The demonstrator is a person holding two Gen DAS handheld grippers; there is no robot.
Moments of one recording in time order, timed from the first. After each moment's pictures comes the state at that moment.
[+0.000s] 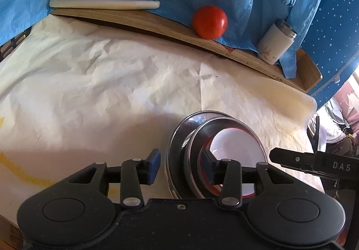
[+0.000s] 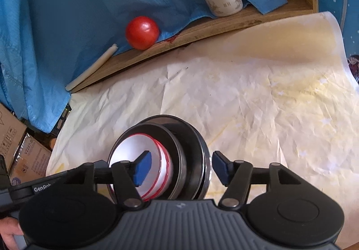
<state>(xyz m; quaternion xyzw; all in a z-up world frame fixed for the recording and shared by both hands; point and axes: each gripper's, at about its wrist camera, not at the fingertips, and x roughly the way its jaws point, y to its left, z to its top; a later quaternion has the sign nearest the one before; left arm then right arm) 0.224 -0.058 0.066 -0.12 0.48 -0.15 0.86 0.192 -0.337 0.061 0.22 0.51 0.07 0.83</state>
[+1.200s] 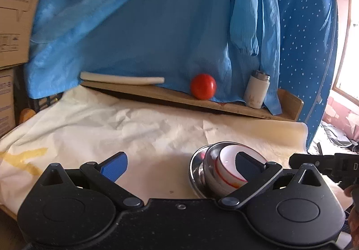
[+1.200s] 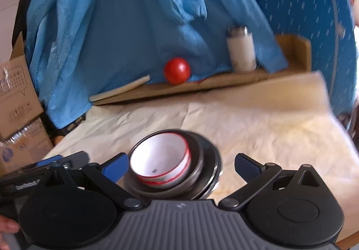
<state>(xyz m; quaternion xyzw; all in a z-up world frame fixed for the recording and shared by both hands) 0.110 -0.024 0.062 -0.07 0.23 -0.13 0.96 0.087 -0.287 0.082 0.11 0.32 0.06 0.94</state>
